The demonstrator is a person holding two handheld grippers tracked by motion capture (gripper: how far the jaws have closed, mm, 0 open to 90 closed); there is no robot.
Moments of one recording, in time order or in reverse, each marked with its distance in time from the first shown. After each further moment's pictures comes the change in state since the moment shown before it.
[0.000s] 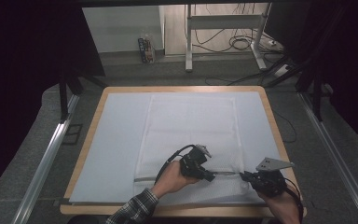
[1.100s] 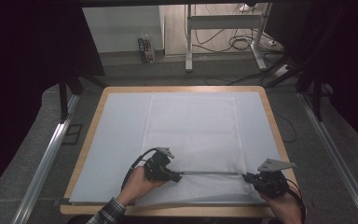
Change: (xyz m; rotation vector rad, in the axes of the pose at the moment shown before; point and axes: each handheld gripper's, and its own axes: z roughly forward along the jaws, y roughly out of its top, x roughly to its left) left arm 0.024 -0.087 -0.062 -0.027 0.086 -0.136; right arm -0.004 -0.007 0.000 0.036 -0.017 0.015
